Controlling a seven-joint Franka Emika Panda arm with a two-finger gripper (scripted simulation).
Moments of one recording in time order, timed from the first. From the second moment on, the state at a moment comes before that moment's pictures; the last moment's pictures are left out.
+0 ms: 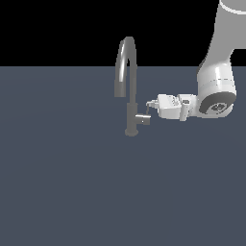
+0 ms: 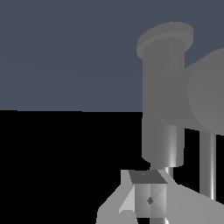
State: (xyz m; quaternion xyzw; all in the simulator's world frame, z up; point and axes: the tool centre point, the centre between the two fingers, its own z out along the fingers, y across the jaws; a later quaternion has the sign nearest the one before) arm 0.103 -0.109 0.141 -0.45 0.55 0.44 0.55
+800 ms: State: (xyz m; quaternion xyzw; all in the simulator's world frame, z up) arm 0.088 -0.104 0.144 -0.44 0.55 0.44 0.55
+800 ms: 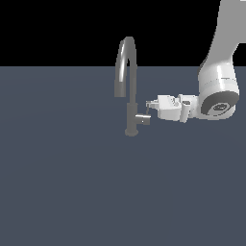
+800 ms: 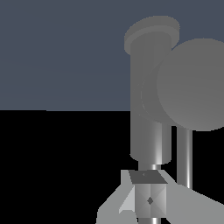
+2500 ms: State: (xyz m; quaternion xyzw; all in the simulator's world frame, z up) arm 0.024 -0.089 0.136 -0.45 0.54 0.43 0.56
